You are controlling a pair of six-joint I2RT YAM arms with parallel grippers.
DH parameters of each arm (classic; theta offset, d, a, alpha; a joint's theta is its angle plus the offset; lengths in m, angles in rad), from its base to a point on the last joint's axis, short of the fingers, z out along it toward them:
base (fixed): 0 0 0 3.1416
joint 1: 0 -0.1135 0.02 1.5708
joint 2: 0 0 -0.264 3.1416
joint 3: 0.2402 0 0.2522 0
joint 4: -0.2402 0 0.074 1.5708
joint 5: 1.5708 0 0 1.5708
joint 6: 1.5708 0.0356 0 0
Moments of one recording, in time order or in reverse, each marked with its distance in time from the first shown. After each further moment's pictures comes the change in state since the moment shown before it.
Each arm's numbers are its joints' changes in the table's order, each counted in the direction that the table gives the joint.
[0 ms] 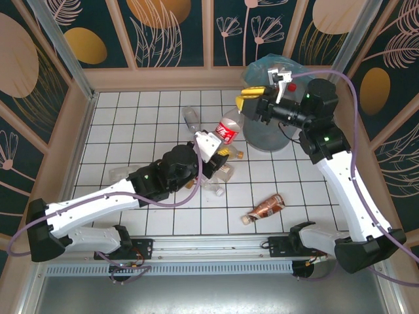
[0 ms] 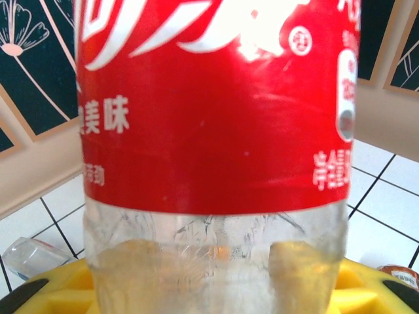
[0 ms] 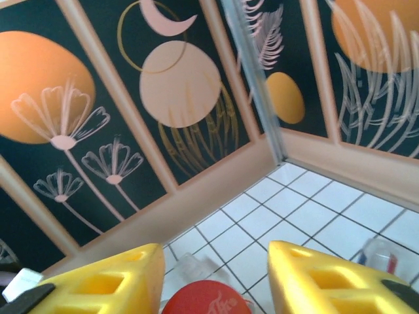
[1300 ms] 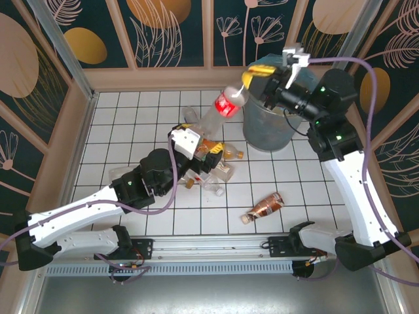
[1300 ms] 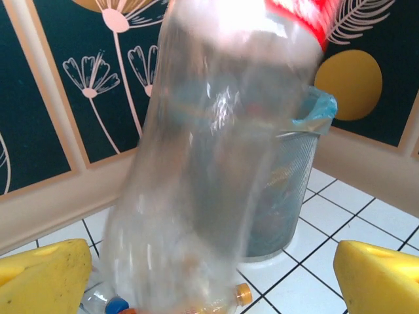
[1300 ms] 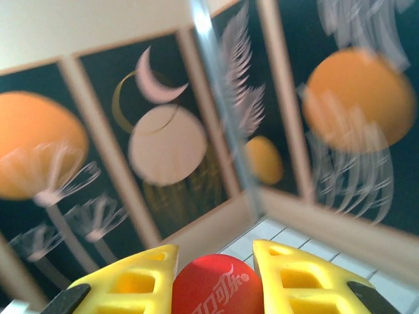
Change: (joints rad) left arm 0.001 -0.140 -0.057 0.092 -0.125 -0.001; right arm -0.041 0.017 0.226 -0.029 0.259 0.005
